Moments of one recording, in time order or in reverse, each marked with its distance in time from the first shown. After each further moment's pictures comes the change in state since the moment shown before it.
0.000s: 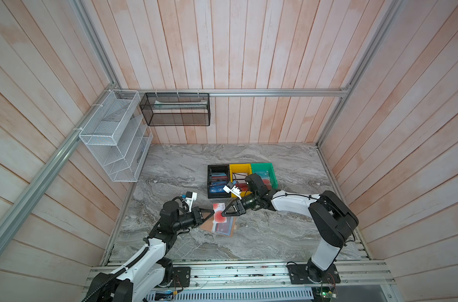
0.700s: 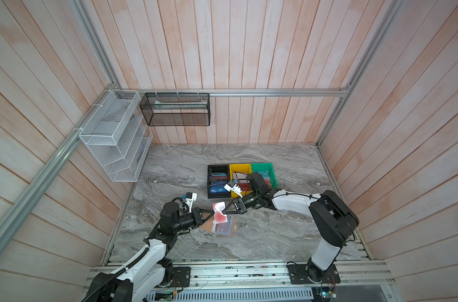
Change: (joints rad) left arm -0.006 -0.002 -0.011 0.021 -0.014 -0.007; right arm -0.021 0.000 0.008 -0.003 -0.045 0.008
